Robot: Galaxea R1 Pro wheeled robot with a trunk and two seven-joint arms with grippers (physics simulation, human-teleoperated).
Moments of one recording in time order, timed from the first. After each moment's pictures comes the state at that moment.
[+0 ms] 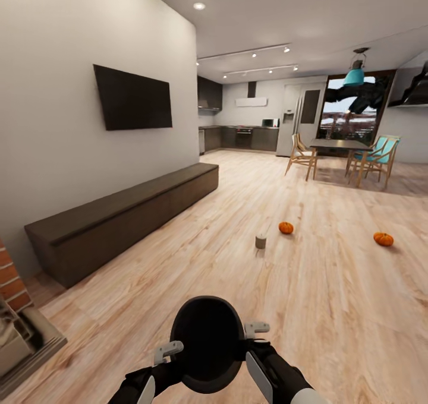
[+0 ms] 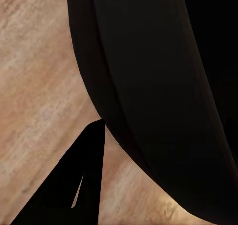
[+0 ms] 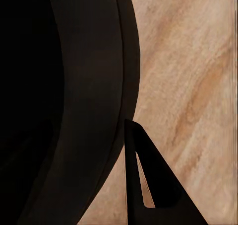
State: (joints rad) left arm -0.37 -0.16 0.16 -0.58 0.07 0.35 -0.09; right arm -0.52 0.17 0.27 -0.49 -0.24 0.35 -0.23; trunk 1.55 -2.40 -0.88
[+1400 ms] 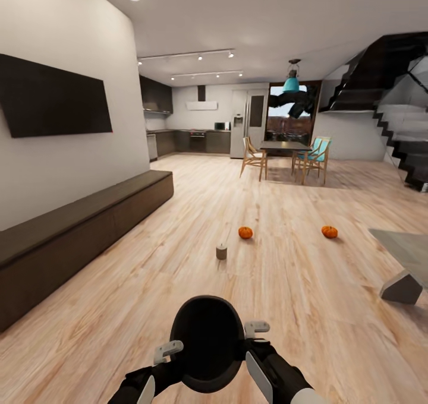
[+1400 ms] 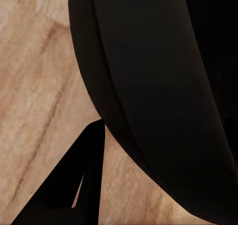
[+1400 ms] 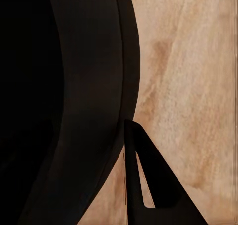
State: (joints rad) left arm -0.37 -0.16 0.16 -0.59 0.07 0.35 -0.09; right arm -0.52 0.17 0.27 -0.50 -0.24 0.35 -0.23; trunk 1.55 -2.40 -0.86
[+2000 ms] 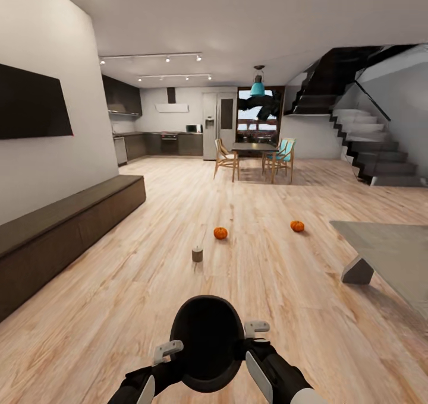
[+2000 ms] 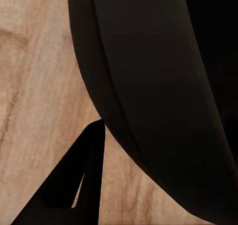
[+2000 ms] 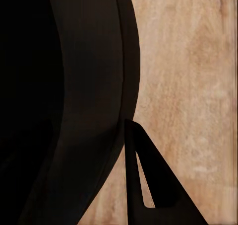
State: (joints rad) left arm -0.37 -0.16 0.16 -0.59 0.07 0.35 -0.09; right arm -0.52 0.17 0.27 -0.50 -0.24 0.35 -0.23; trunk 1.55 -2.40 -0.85
